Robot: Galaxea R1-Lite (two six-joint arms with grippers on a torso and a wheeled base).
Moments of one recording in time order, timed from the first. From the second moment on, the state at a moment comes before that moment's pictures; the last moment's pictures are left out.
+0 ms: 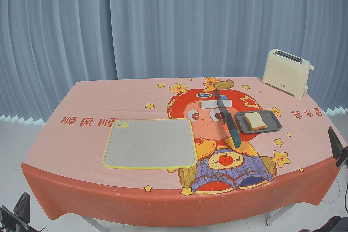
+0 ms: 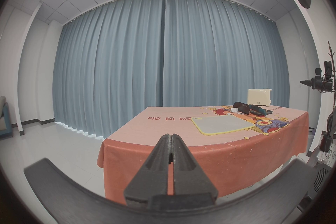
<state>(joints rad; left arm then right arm) 0.01 0.02 -0.02 0.00 0.01 -0.01 0.12 0.85 -0.02 -0.88 -0.18 -0.12</state>
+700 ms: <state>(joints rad) 0.01 0.02 -0.02 0.00 0.01 -0.01 0.12 0.55 -0.07 -0.47 -0.18 -0.12</state>
